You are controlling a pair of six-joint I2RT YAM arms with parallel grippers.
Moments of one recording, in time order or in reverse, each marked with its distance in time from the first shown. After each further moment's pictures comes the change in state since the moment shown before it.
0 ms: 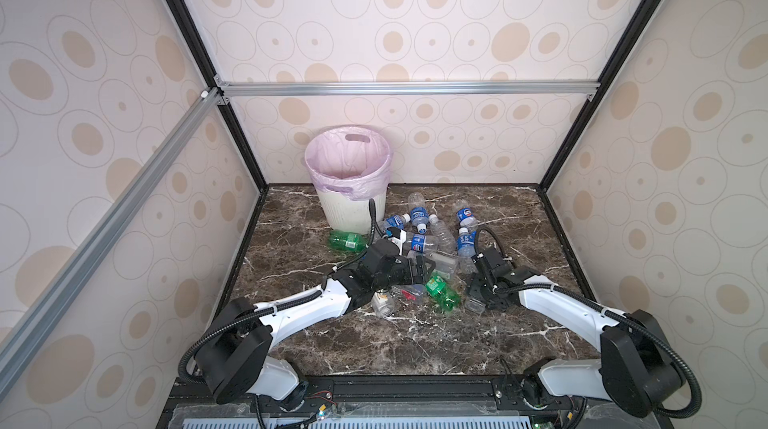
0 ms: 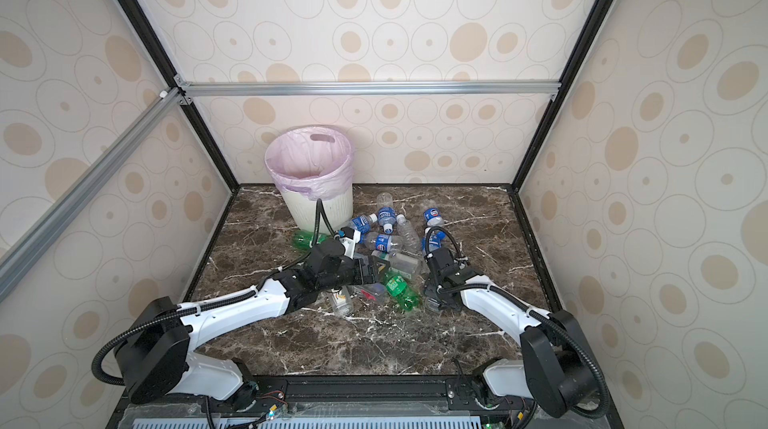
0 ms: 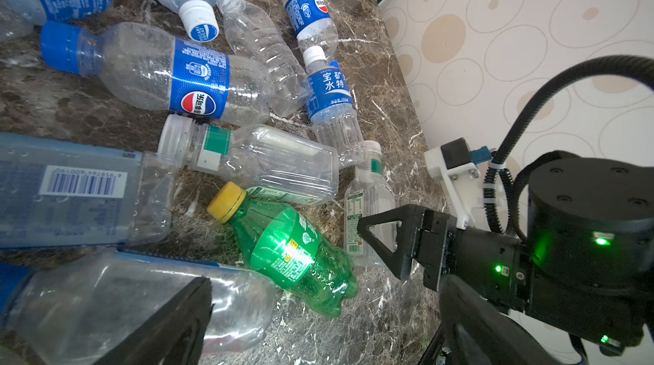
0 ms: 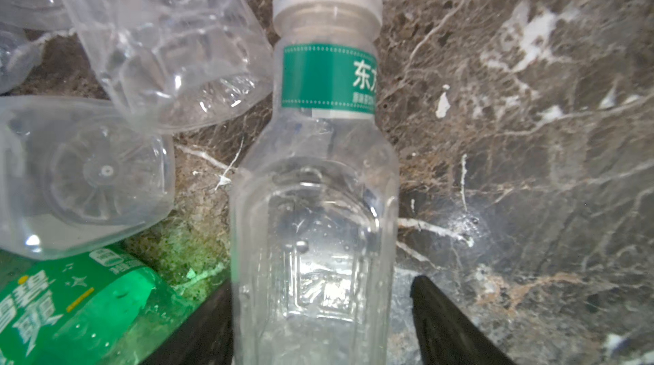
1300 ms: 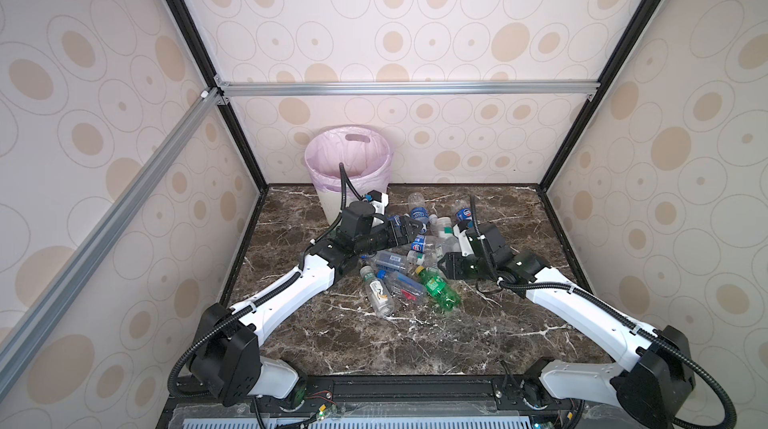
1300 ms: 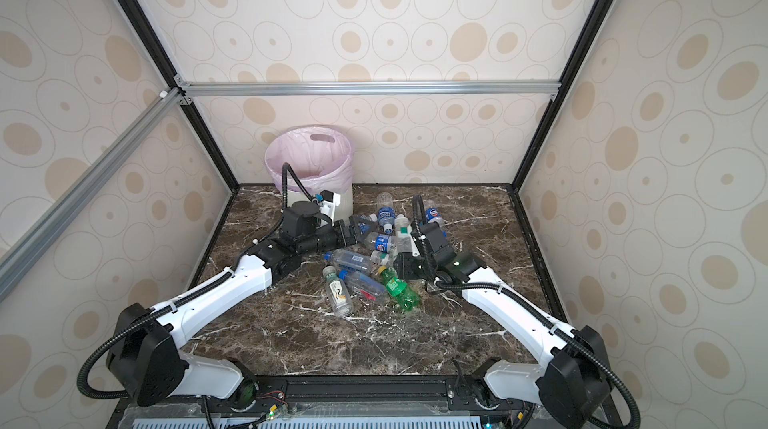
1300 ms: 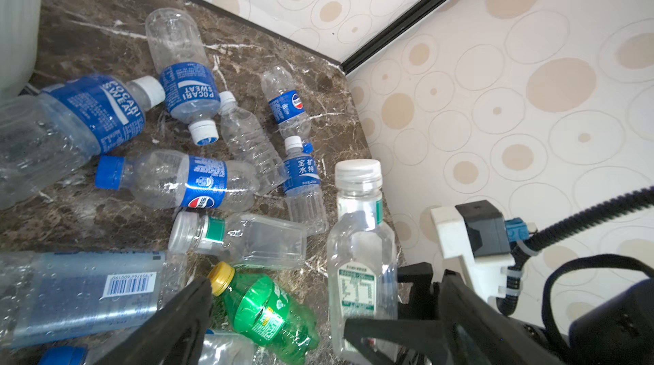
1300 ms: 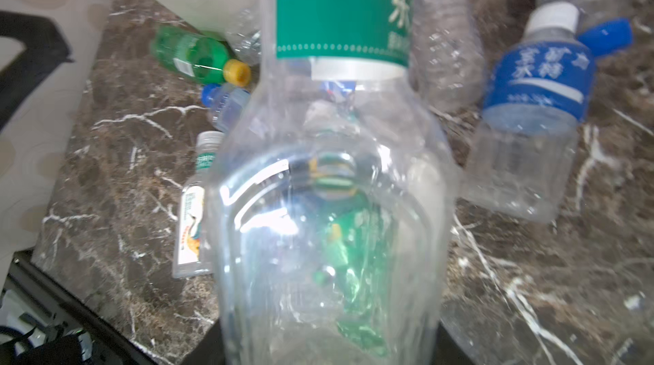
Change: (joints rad) left arm 0.221 -0.018 0.259 -0.149 0.224 0.019; right arm 0.170 -0.083 0.296 0.069 -0.229 -0.432
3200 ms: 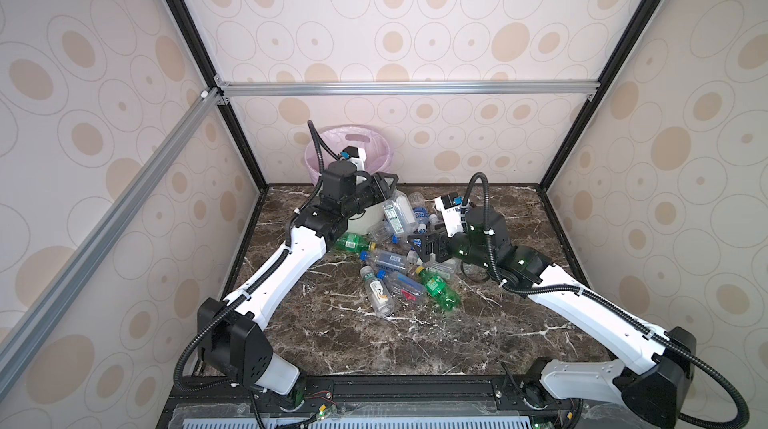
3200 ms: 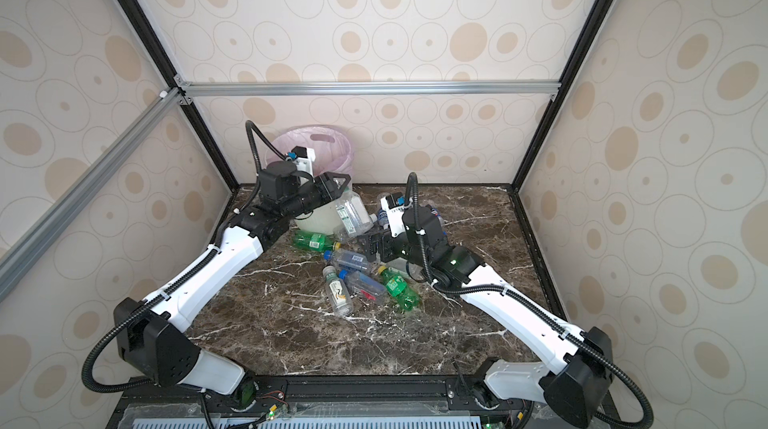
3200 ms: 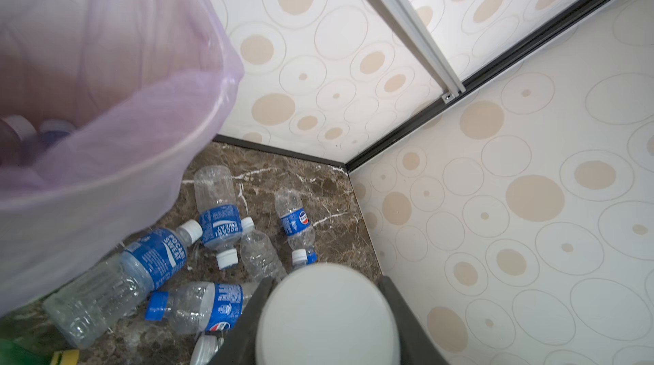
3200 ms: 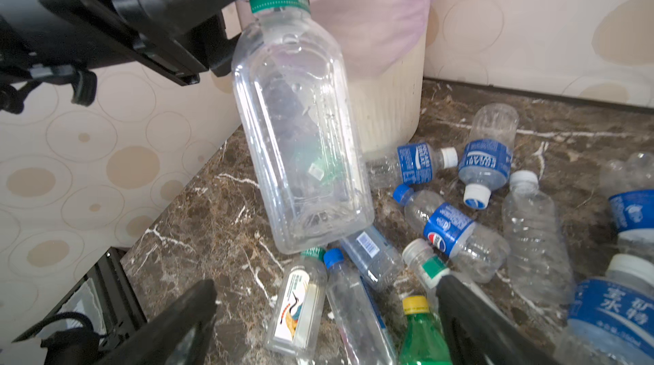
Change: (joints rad) left arm 0.150 0.091 0.374 -0.110 -0.152 0.059; right arm 0.106 0.010 0.182 0.230 0.026 -0.128
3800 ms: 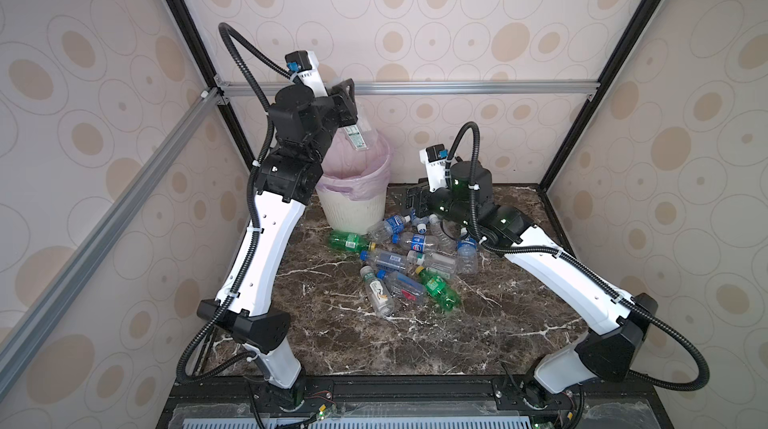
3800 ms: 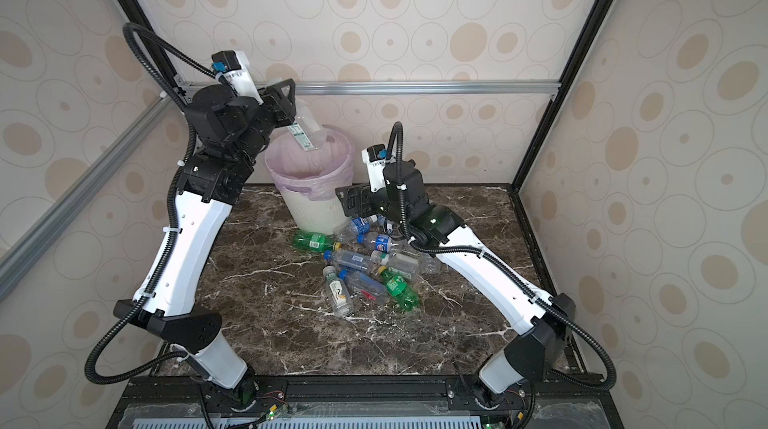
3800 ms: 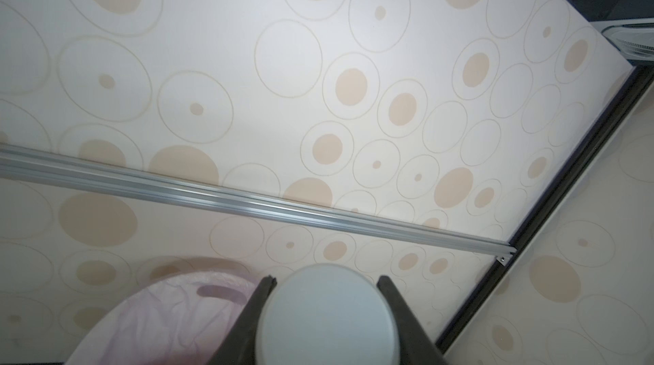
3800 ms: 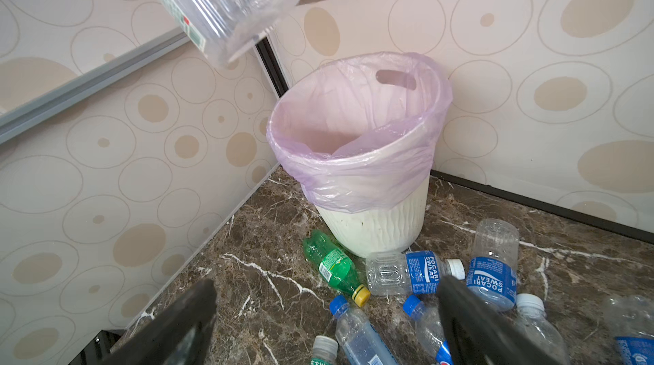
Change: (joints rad) left arm 0.084 0.198 0.784 -0.193 -0.355 0.388; right arm 0.000 0.267 0.437 -0.029 0.025 -0.035
